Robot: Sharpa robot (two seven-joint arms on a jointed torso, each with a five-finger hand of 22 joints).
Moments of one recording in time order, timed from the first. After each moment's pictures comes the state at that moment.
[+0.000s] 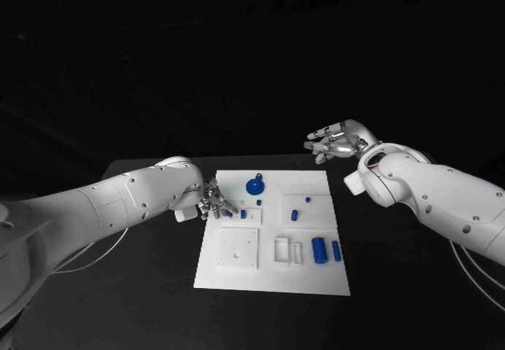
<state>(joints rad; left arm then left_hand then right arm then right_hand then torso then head) 1.34 -0.43 -0.23 0.90 -0.85 0.19 -0.43 1.10 0.01 -0.08 0.04 0.05 1.18 0.02 0.07 0.55 1.47 -0.06 0.44 0.26 1.40 -0.13 1.16 0.69 0.02 1.31 -0.15 0.38 1.31 1.10 -0.69 0.32 1.23 -0.97 -0.32 -0.03 1.27 -0.10 0.10 0.01 0.50 0.97 0.13 0.06 0.06 1.17 0.04 0.53 0.28 1.45 -0.01 0.10 0.50 0.08 1.38 -0.02 0.11 0.08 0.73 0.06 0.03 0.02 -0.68</state>
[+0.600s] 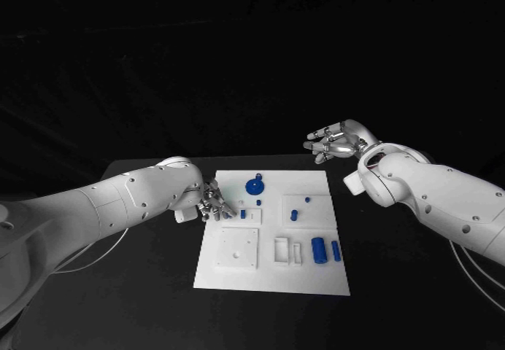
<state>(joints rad) 1.34 -0.43 -0.23 0.90 -0.84 0.23 -0.43 1.16 0.10 -0.05 -0.03 0.10 1.17 0.03 0.07 0.46 1.47 -0.06 0.43 0.26 1.39 -0.12 1.16 0.68 0.02 1.30 -0.14 0.38 1.31 1.10 -0.69 0.32 1.24 -0.97 -0.32 -0.03 1.27 -0.10 0.10 0.01 0.50 0.97 0.13 0.06 0.06 1.17 0.04 0.53 0.28 1.45 -0.01 0.10 0.50 0.08 1.38 -0.02 0.11 0.08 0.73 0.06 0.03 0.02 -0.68</state>
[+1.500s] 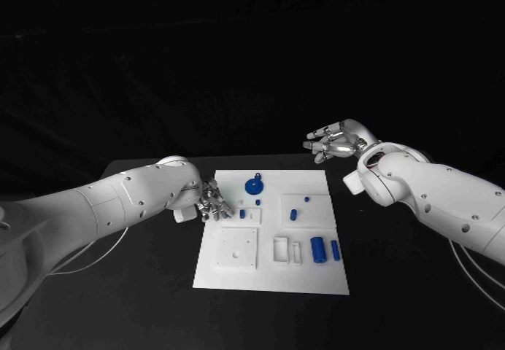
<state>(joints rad) 1.35 -0.43 -0.23 0.90 -0.79 0.23 -0.42 1.20 0.19 -0.01 -0.12 0.26 1.12 0.04 0.08 0.42 1.46 -0.05 0.42 0.27 1.39 -0.11 1.16 0.67 0.01 1.29 -0.14 0.38 1.31 1.10 -0.70 0.32 1.24 -0.97 -0.32 -0.03 1.27 -0.10 0.10 0.01 0.50 0.97 0.13 0.06 0.06 1.17 0.04 0.53 0.28 1.45 -0.01 0.10 0.50 0.08 1.38 -0.02 0.11 0.08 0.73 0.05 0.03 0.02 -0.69</state>
